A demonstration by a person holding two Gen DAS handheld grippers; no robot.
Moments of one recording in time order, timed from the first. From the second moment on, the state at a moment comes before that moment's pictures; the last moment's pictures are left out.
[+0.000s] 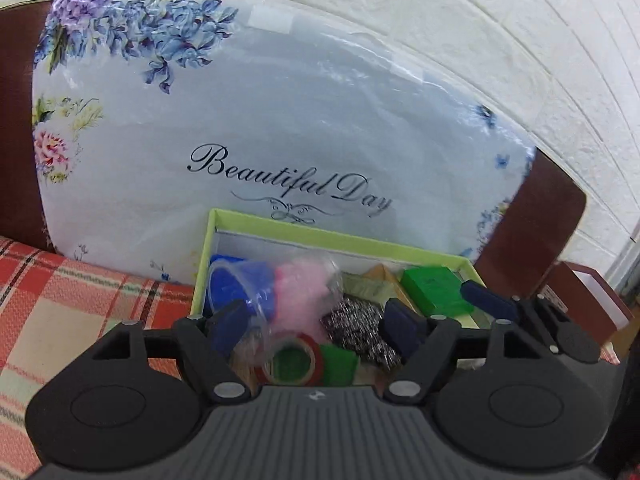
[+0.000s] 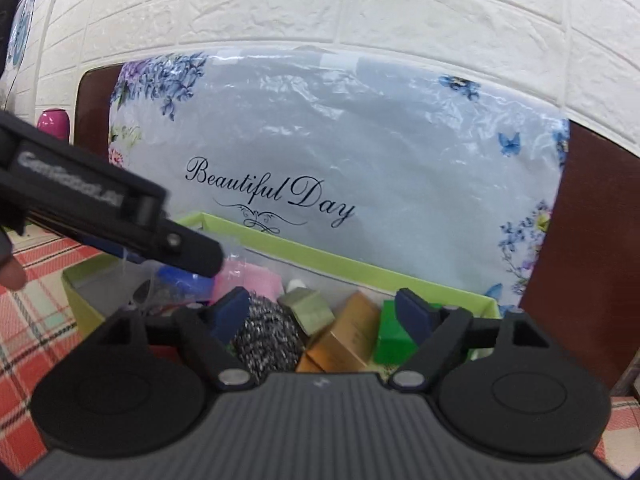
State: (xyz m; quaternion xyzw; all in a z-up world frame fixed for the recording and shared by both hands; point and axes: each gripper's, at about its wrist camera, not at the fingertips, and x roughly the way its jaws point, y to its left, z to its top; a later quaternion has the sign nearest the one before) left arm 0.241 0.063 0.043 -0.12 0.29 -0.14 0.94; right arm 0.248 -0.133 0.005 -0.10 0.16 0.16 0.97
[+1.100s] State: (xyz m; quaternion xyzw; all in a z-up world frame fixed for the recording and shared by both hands) left arm 0.062 -0.015 0.016 0.03 0.30 0.02 0.95; right arm 0.059 -0.226 0.005 0.02 0.28 0.05 0.96
